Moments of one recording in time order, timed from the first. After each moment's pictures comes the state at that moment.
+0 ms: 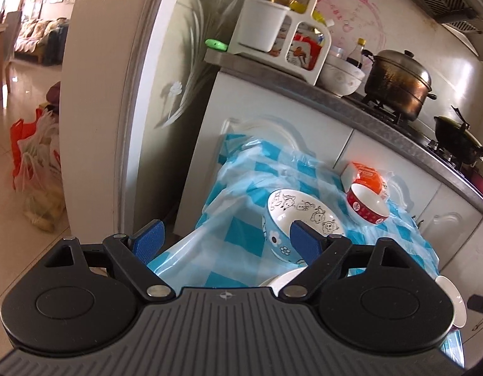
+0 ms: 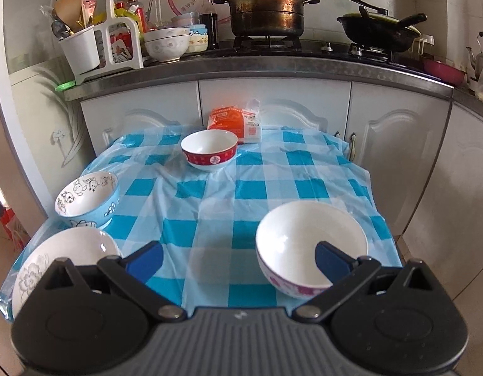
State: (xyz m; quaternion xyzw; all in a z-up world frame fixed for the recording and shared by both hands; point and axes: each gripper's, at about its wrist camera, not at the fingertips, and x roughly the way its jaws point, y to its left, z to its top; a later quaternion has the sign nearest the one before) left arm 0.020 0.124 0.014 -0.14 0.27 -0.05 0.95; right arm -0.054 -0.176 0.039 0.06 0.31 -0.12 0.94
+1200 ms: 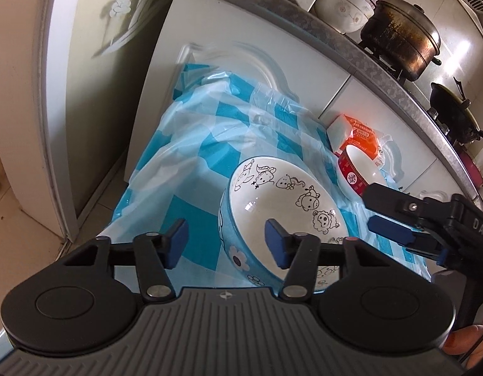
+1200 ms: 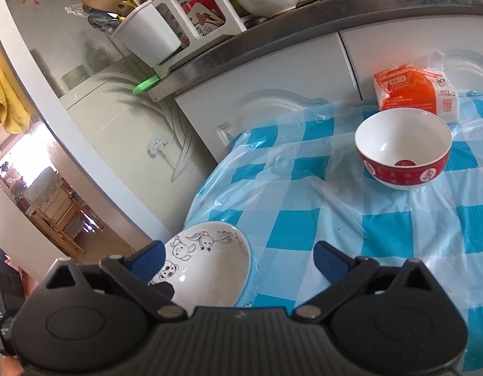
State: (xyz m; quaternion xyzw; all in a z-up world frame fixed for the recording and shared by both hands) left arm 0.125 0.083 -0.033 -0.17 0.39 -0.13 0.90; right arm 0.148 -0.134 -0.005 0.21 0.32 0.15 0.91
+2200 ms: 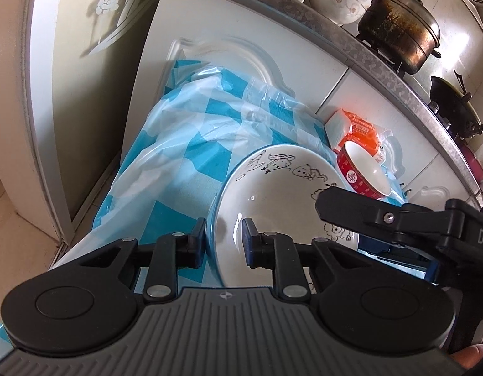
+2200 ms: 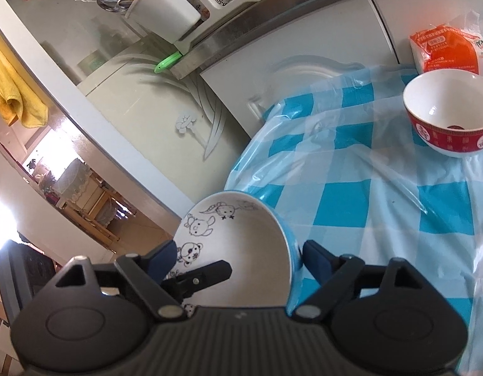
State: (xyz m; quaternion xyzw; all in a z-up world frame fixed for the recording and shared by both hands) left arm 0.133 0.068 -0.034 -0.16 0.39 -0.13 0.90; right arm 0.163 -0.115 -0.013 0.26 0.35 0.21 0.88
